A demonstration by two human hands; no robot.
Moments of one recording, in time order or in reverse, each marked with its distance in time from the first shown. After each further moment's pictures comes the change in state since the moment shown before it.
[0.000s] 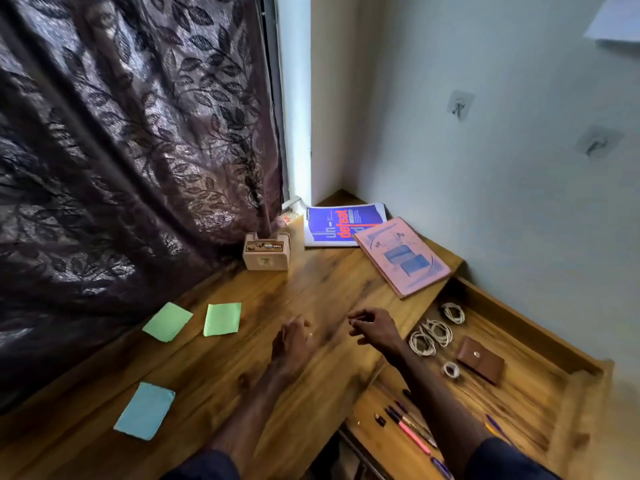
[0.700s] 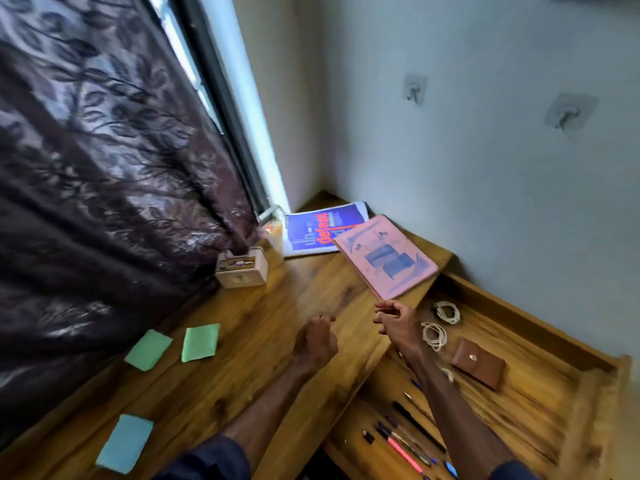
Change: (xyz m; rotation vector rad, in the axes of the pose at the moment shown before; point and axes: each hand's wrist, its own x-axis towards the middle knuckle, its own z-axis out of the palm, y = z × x) left_hand 0.030 0.120 0.039 0.156 -0.085 0.203; right_hand 0.043 0.040 -0.108 0.239 0.255 0.033
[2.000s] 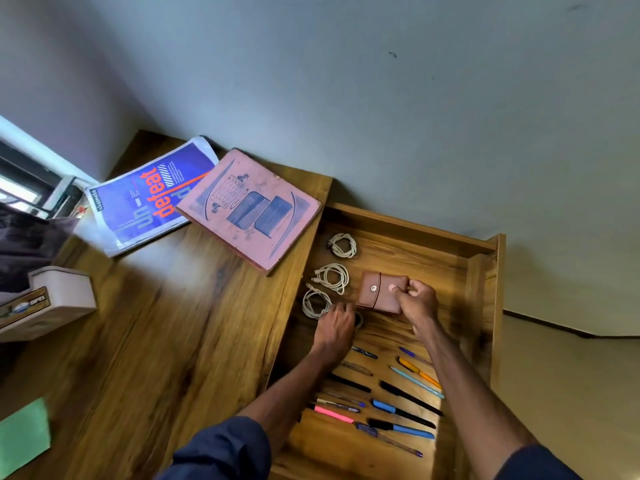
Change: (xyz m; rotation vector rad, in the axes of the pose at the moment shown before) left_hand 0.044 0.169 0.216 0.226 -0.565 0.442; right_hand 0.053 0.156 -0.198 0.042 0.575 0.487
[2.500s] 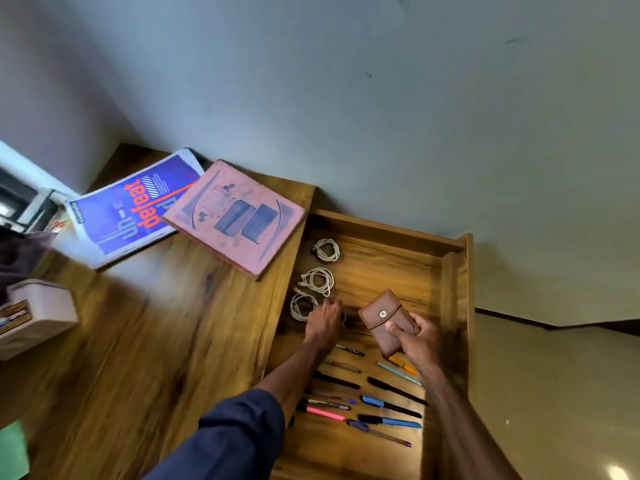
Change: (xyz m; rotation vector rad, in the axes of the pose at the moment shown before) left_hand 0.002 0.001 -0.017 -0.067 -0.081 -0.015; right_hand -0.081 0.043 -0.045 0.051 0.012 -0.014
